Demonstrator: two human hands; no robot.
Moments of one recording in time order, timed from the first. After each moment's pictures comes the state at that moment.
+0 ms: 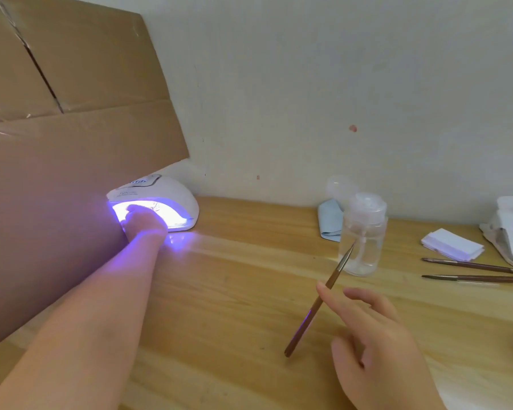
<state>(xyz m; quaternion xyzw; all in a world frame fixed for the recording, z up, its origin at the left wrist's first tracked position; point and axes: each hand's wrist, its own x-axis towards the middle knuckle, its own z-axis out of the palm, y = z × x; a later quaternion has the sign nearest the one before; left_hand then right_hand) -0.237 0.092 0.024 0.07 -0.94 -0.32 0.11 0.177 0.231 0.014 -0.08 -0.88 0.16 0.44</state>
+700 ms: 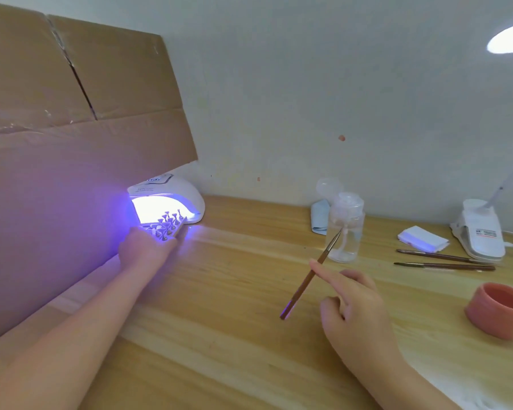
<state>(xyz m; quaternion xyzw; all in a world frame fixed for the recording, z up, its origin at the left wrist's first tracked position) -0.132 0.032 0.017 -0.01 -0.94 -0.33 0.12 0.187 0.230 0.013 -0.12 -0.85 0.24 0.45</state>
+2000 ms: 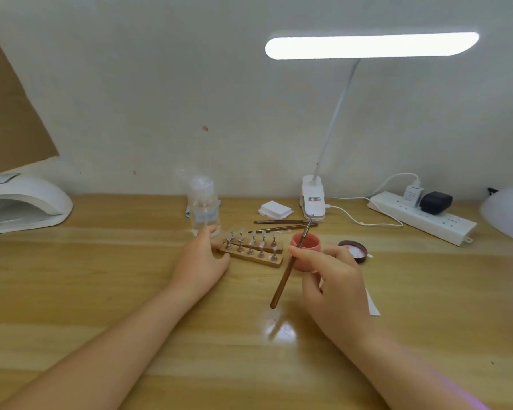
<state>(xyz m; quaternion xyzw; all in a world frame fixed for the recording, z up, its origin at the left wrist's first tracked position) 0.121 0.243 0.007 -0.39 -0.82 -0.42 -0.01 0.340 0.322 0.019 -0.22 -0.83 0.14 0.49</state>
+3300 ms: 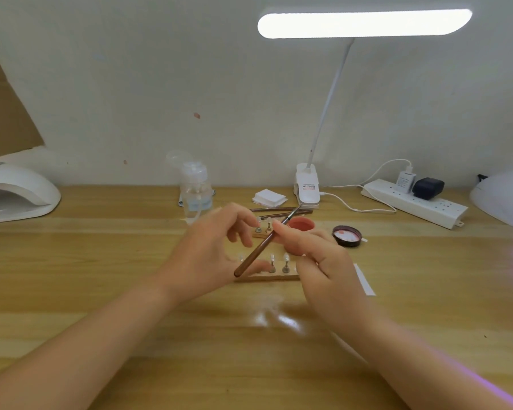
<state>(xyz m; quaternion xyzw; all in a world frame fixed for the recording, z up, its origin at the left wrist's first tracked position) 0.176 0.202 0.058 -0.66 -0.61 -0.43 0.06 0.349 0.295 0.041 -0.15 -0.81 0.38 0.41</state>
